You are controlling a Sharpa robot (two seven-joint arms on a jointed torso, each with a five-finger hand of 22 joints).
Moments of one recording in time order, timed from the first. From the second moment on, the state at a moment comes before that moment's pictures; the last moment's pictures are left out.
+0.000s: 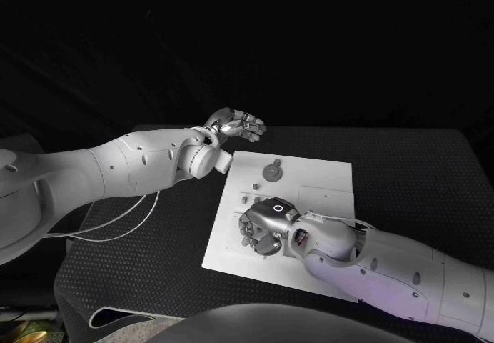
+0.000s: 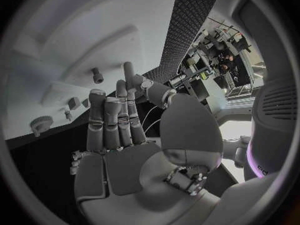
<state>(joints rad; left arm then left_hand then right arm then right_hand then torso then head) 1.22 -0.70 -0.11 1.15 -0.21 -0.27 0.30 1.08 -0.12 0.54 -0.27 0.07 0.84 0.19 0.24 0.55 1.20 0.12 0.07 0.22 0.95 0.09 0.59 0.35 0.03 0.68 -0.01 0.57 1.21 1.03 -0.41 -0.17 1.46 -1.79 -0.26 -0.08 1.14 -0.17 0.87 -0.23 0.05 1.02 0.10 0.40 0.49 1.16 0.05 0.42 0.24 1.09 -0.05 1.28 0.82 0.23 1.07 0.01 0.93 1.31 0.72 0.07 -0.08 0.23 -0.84</state>
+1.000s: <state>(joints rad) 1.22 -0.70 -0.11 1.15 -0.21 -0.27 0.30 1.08 -0.12 0.54 -0.27 0.07 0.84 0.19 0.24 0.55 1.20 0.12 0.07 0.22 0.95 0.09 0.58 0.35 0.03 0.68 -0.01 0.57 1.21 1.02 -0.40 -0.17 1.45 -1.84 -0.24 -0.11 1.13 -0.17 0.87 -0.24 0.05 1.02 0.10 0.40 0.49 1.17 0.05 0.42 0.24 1.09 -0.05 1.28 0.82 0.23 1.07 0.01 0.93 1.31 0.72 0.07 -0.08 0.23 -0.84</state>
